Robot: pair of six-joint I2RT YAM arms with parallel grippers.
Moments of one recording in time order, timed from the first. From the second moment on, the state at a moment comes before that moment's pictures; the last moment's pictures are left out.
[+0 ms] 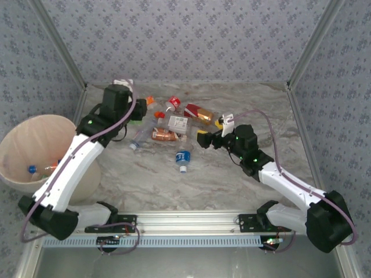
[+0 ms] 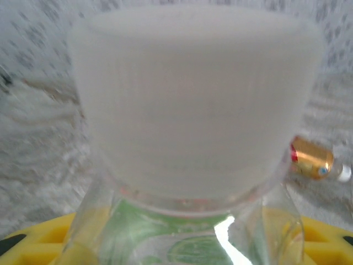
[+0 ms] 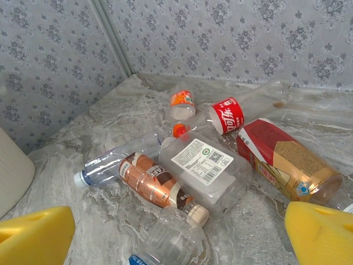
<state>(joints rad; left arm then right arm) -0.47 1.20 1.40 -0.72 -0.31 -0.26 0.56 1.10 0.62 0.28 -0.16 0.23</state>
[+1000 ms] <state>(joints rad) 0.09 0.85 1.36 -0.74 -0.88 -0.15 0.57 1.12 0.64 0.29 -0.15 0.21</state>
